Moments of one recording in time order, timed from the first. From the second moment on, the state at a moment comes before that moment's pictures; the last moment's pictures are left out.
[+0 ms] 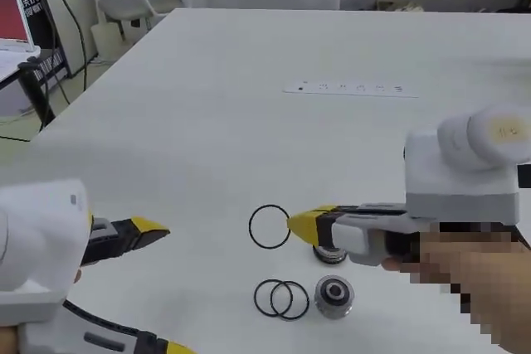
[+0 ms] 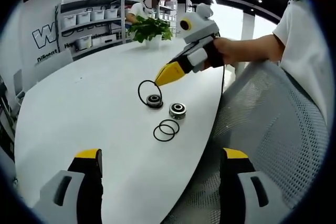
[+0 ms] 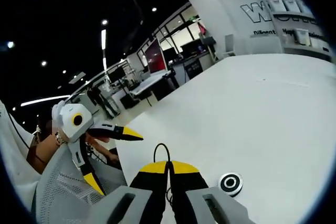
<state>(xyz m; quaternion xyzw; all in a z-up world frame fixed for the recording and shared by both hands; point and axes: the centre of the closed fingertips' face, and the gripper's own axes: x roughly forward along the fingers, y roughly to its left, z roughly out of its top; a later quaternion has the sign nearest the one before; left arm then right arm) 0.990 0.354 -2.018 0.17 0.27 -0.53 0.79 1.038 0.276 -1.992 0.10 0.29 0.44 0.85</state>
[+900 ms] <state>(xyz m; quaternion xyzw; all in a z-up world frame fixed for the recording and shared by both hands) 0.979 0.350 -2.029 0.18 0.28 -0.54 0.77 0.994 0.306 -2.050 0.02 0.37 0.49 0.79</state>
